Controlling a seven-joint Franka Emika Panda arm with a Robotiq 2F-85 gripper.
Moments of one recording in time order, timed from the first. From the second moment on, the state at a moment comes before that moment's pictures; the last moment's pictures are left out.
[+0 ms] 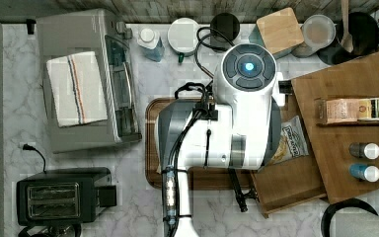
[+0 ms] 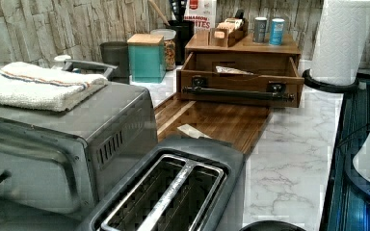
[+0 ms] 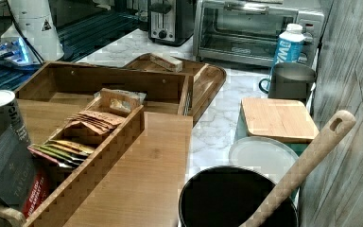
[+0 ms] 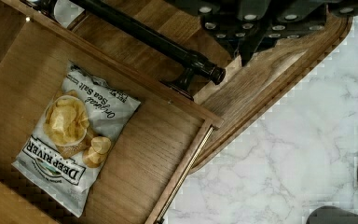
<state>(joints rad) -0.03 0.06 -0.04 -1.86 -0.04 0.28 -0.09</state>
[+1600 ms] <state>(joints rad) 0.02 -0.03 0.03 -2.19 -0.06 0.59 -0.51</state>
